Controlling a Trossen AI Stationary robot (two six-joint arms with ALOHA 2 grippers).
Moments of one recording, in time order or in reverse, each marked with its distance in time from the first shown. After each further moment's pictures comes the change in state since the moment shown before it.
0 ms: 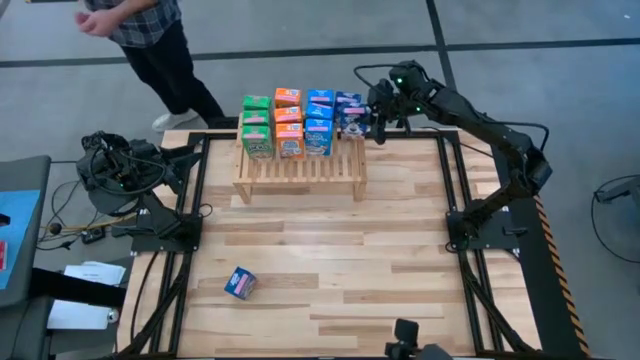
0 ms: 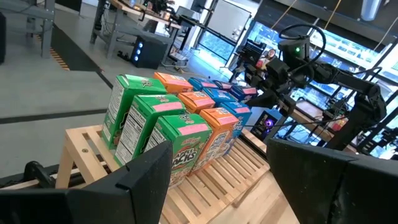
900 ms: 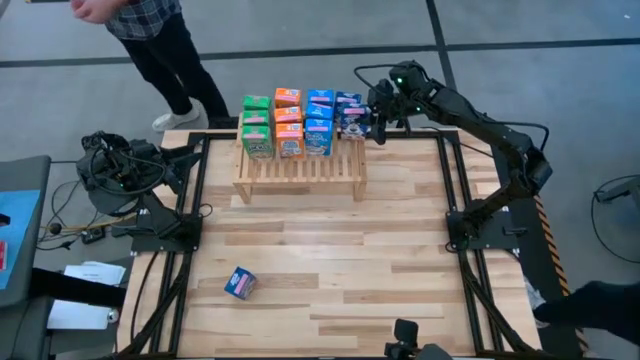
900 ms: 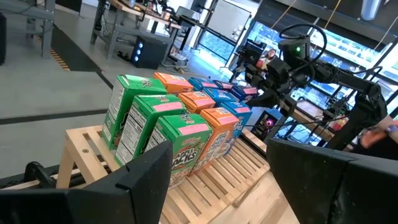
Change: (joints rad) left arm 0.000 0.000 0.000 -0.004 0.000 0.000; right arm 0.001 0.000 0.000 -0.003 -0.004 -0.016
